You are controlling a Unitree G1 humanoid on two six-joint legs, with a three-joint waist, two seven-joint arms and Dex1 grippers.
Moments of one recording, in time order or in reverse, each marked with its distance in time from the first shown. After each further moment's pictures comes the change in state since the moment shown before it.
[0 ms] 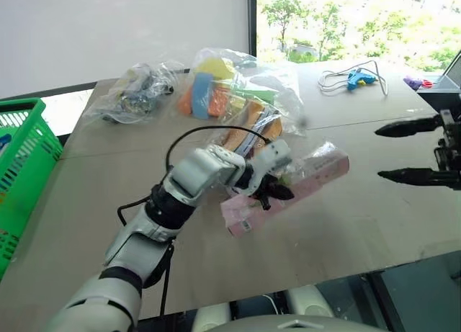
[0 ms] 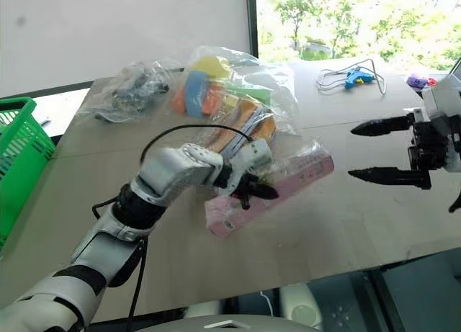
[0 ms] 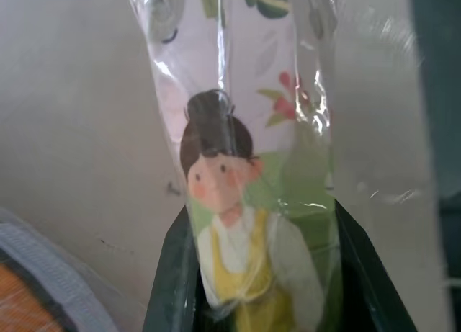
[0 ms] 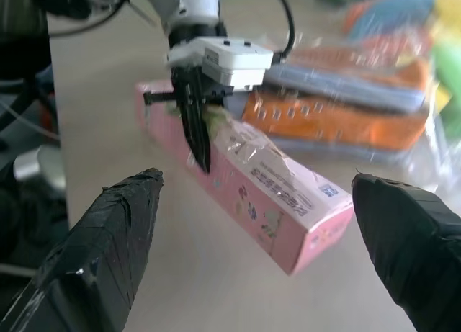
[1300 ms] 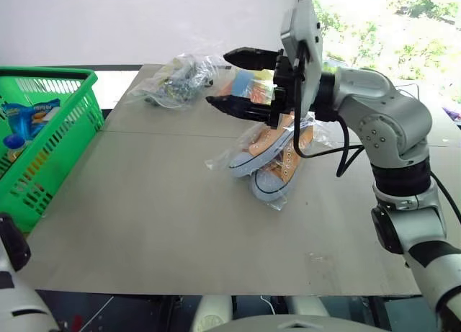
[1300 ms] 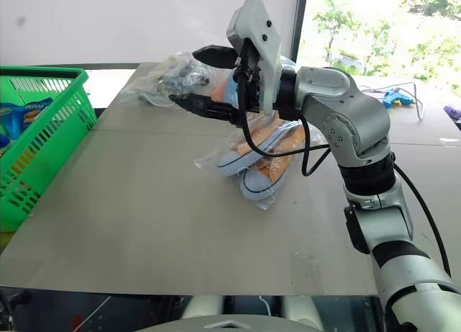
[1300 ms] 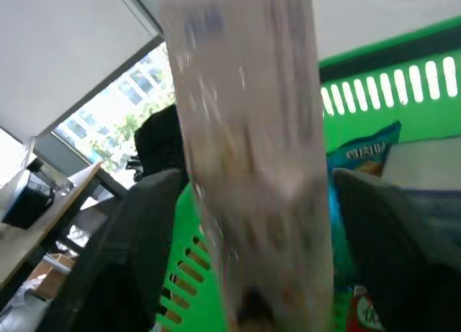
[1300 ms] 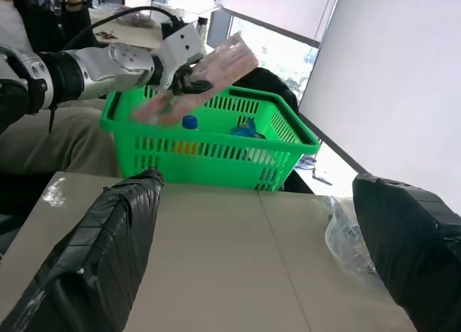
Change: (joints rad) left arm -0.167 0.804 0.450 1.452 0.623 -1.458 0.577; right arm -0.546 0.756 0.401 -0.022 -0.189 0.151 -0.614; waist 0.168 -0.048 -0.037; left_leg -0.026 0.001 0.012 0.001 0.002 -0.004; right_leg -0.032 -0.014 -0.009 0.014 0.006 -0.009
